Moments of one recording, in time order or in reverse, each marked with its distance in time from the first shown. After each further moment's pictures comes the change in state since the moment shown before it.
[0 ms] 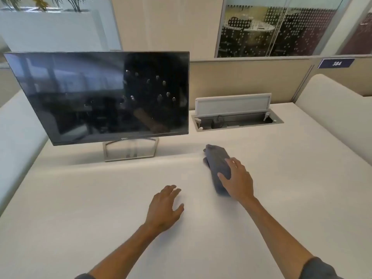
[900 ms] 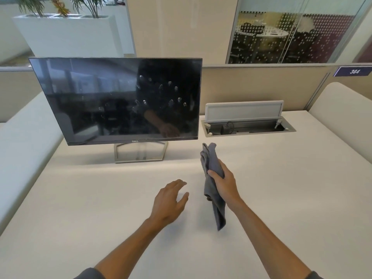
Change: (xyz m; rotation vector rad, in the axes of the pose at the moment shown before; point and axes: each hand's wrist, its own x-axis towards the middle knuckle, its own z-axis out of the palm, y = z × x) left_hand 0.018 0.010 -0.028 -0.103 0.139 -0.030; right_hand 0.005 -0.074 0.012 0.801 -0.187 0.202
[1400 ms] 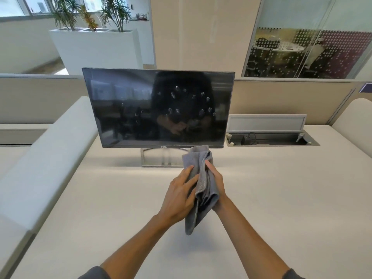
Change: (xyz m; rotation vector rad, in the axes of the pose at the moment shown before) left_hand -0.005 -0.030 -0.063 -0.069 0.133 0.181; right_hand -0.036 -0.095 0.102 0.773 -0.304 0.349
